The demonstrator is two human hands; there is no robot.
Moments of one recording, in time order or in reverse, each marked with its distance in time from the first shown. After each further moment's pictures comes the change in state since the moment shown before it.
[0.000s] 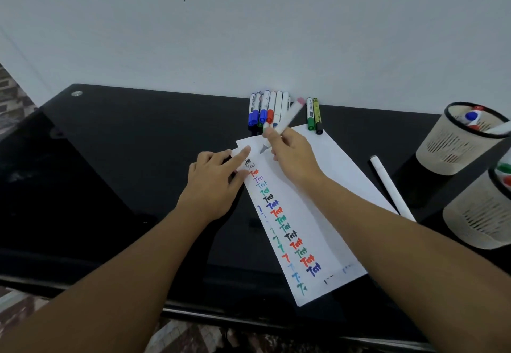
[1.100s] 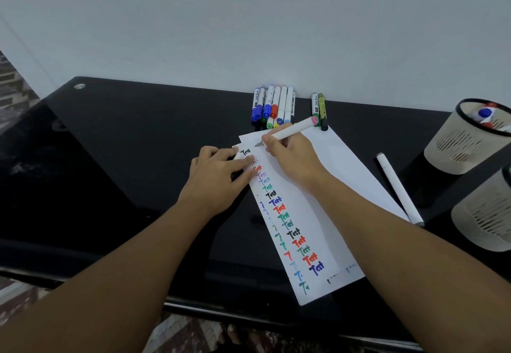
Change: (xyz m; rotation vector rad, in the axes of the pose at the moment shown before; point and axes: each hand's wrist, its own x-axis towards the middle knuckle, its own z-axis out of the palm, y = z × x) left_hand 0.001 -0.003 0.005 -0.019 0.004 -0.002; right_hand 0.003 0.009 0.000 -0.114 -0.075 -0.056
